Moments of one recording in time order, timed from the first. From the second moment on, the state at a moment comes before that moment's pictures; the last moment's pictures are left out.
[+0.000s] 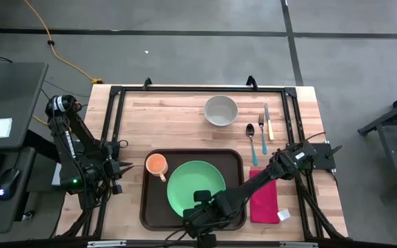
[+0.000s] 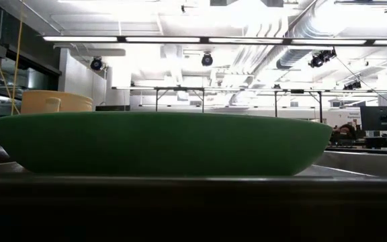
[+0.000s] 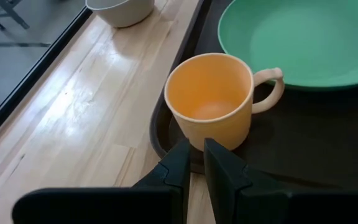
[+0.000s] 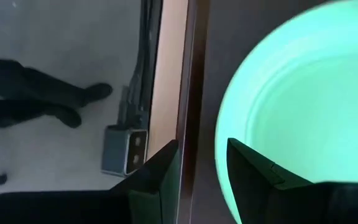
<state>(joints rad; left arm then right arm) -1.30 1.19 0.75 -1.36 -0.95 -1.61 0.56 2.36 2.34 -1.09 0.01 0.50</state>
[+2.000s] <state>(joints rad) -1.30 1.19 0.75 -1.27 -0.97 -1.58 -0.03 2.11 2.34 -1.57 0.35 0.01</state>
